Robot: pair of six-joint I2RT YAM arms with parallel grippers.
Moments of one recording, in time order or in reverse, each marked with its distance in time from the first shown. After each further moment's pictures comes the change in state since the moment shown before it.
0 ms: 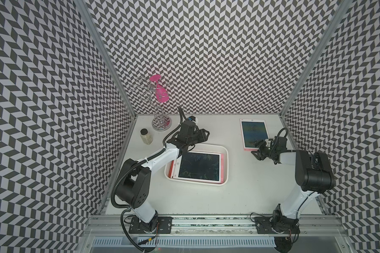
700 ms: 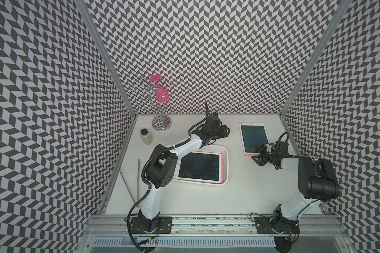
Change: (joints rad) left arm -0.159 0.380 0.441 -0.062 0.002 -0.045; right arm 0.006 -0.100 -0.110 -0.017 -0.018 0.024
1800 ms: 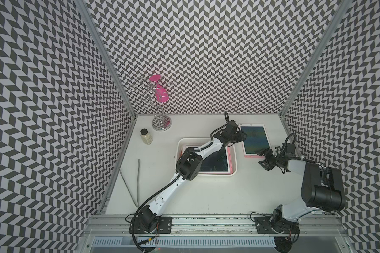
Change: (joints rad) left arm -0.096 0.737 0.841 -0.116 0.056 -0.162; right arm -0.087 -0.132 -0.016 -0.278 0.033 -0.211
